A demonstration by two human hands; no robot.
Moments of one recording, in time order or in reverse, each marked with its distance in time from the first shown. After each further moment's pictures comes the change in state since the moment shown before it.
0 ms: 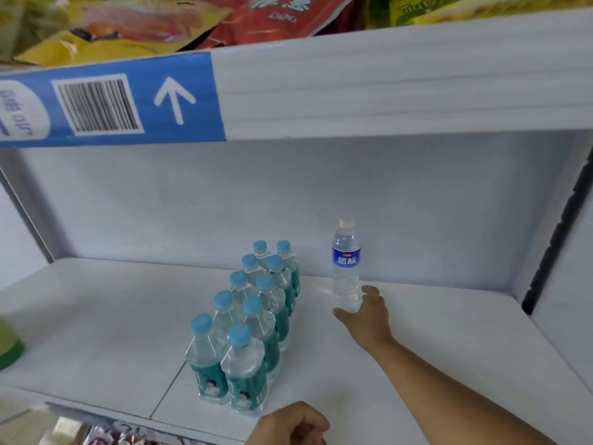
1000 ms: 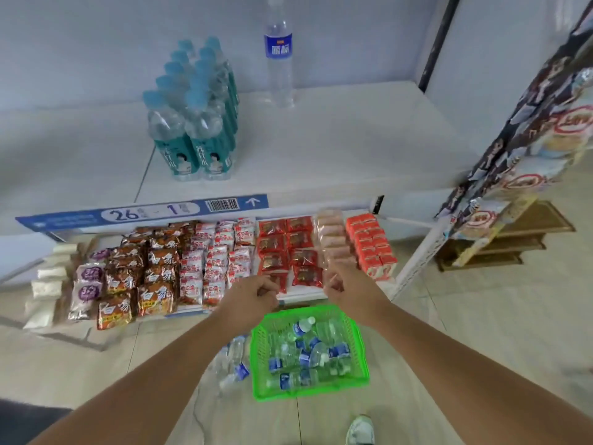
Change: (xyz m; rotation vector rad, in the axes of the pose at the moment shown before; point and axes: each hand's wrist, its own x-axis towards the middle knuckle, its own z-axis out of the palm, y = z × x) left_hand -0.072 -0.182 0.043 0.520 0.099 0.114; right_hand -0.382 0.135 -0.032 -0.310 -0.341 0.035
